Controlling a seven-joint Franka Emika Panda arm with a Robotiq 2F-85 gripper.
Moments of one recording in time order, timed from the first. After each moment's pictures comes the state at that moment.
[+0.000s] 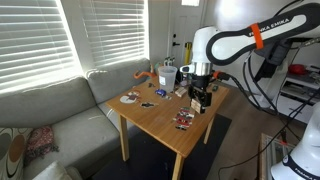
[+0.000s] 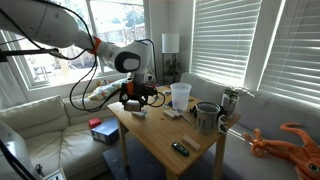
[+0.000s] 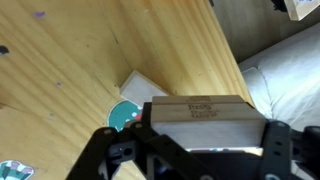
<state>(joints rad) 0.08 -0.17 0.01 -2.26 0.20 1.98 -0.88</state>
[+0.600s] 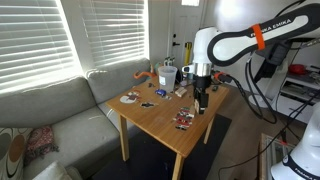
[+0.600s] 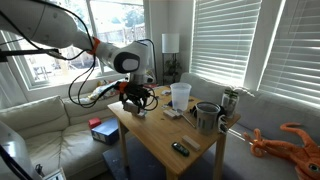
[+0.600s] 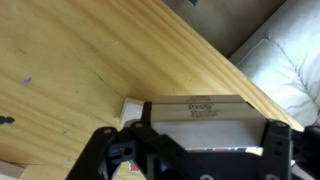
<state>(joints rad) 0.08 -0.18 0.01 -2.28 0.19 1.97 -0.55</state>
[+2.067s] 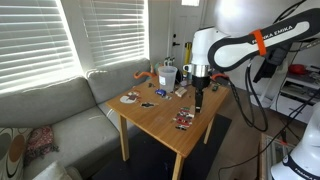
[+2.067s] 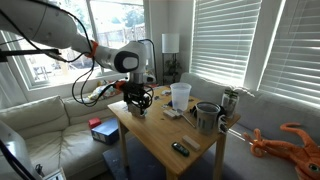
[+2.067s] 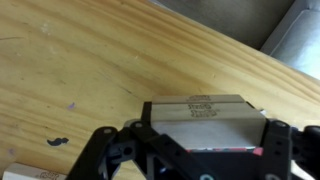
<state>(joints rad) 0.08 -0.17 0.03 -2.27 0.05 2.02 -0.23</state>
